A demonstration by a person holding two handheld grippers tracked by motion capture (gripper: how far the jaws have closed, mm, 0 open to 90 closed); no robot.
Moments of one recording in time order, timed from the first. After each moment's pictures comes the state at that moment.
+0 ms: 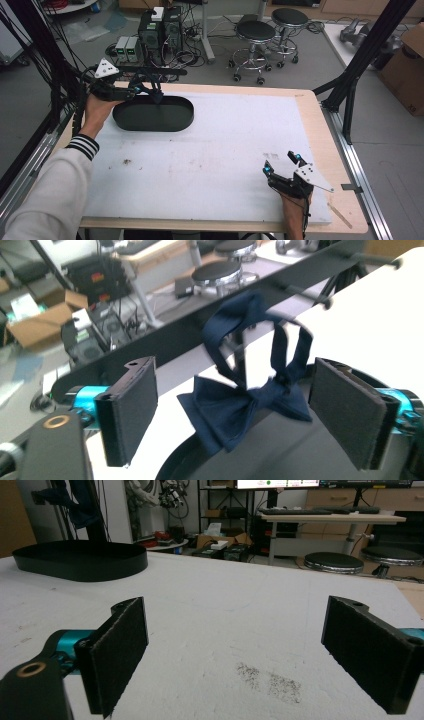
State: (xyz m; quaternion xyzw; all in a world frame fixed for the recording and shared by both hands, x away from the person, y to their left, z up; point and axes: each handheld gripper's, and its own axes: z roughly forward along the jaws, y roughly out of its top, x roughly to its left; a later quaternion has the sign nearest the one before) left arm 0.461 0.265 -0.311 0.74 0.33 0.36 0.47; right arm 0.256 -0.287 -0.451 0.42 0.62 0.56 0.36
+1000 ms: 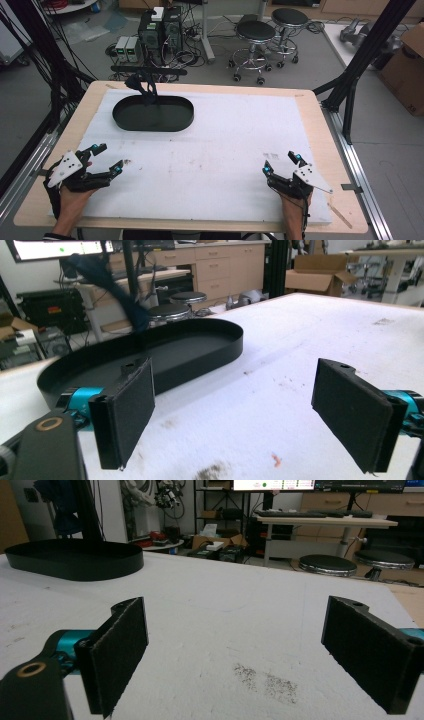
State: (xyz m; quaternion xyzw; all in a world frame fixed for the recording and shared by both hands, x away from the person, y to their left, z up) left arm 0.261 0.306 -0.437 0.68 0.31 0.31 0.60; right arm 0.255 -0.285 -0.452 0.42 0.62 0.55 0.37
